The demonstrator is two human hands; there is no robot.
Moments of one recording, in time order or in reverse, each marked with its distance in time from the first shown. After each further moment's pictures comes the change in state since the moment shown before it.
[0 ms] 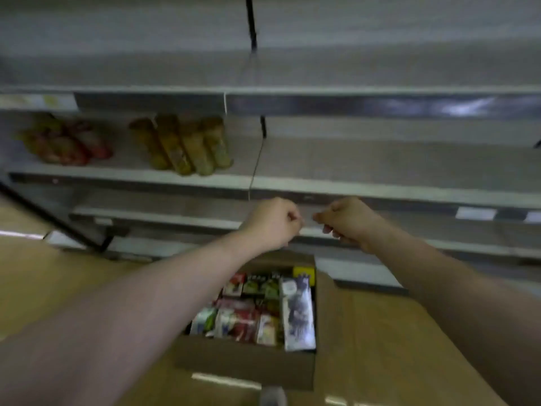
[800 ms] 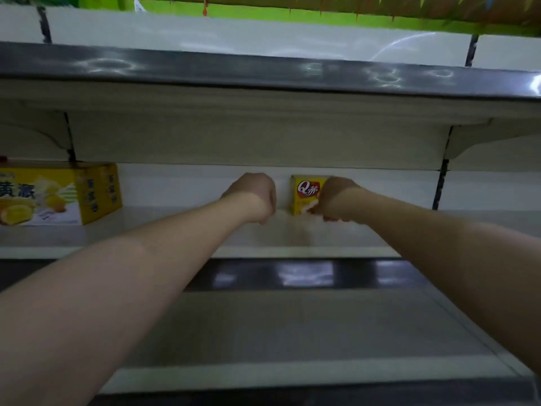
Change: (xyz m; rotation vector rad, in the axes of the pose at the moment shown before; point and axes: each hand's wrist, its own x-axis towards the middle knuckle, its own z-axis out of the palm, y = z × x) left_hand 0.270 0.444 -0.188 0.383 0.457 0.323; right_hand 0.037 -0.227 -0.493 -0.804 0.619 -0.244
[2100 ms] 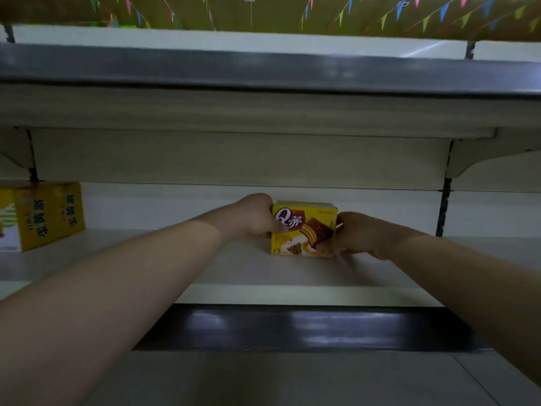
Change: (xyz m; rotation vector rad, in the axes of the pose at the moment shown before) left_hand 0.073 0.043 0.037 -0.395 -0.150 -0.055; right_hand 0.064 0.107 0.019 0.586 -0.151 -0.041
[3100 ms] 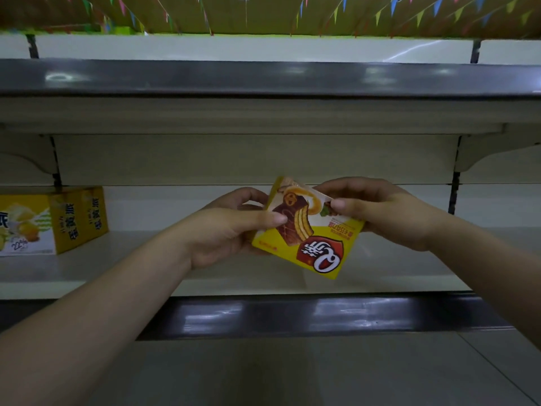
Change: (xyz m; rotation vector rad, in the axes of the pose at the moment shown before) left_hand -0.106 -0.038 -0.043 -0.935 -0.149 0.156; right_hand -0.072 -0.044 0.001 0.353 -0.158 -0.575
